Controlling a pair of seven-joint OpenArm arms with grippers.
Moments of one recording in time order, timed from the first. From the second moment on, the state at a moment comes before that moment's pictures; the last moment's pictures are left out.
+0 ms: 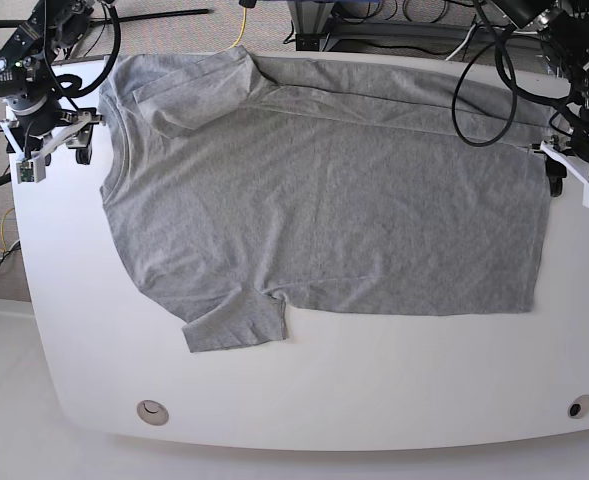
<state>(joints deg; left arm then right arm) 8.8 -8.4 -46.4 103.1 -3.2 -42.3 43.1 -13.6 6.9 48.7 109.0 21.1 40.1 -62.0</state>
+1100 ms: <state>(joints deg) 5.4 -8.4 -37.2 103.0 -3.5 -40.9 43.0 -9.5 6.9 46.7 109.0 21.1 40.1 -66.0</state>
